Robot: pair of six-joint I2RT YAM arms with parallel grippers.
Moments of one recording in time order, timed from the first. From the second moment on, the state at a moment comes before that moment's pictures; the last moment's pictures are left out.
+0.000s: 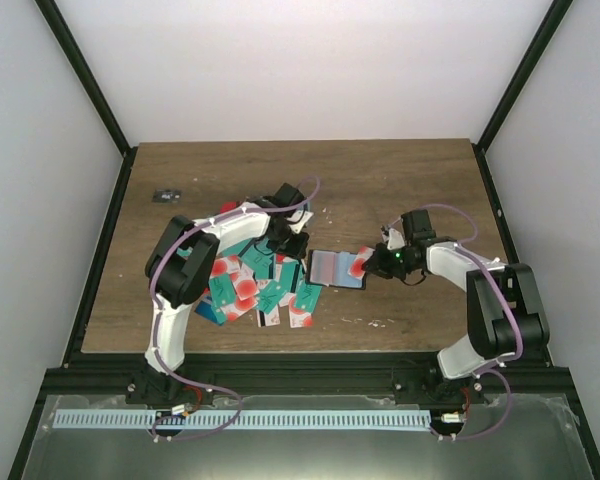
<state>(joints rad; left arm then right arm) -0.60 2.09 1.50 -0.67 0.30 -0.19 0.17 1.51 0.75 -0.37 -0.59 0.40</state>
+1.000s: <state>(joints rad) -0.60 2.09 1.44 -0.61 0.37 -0.19 0.28 1.66 0.83 -0.23 -0.79 0.47</state>
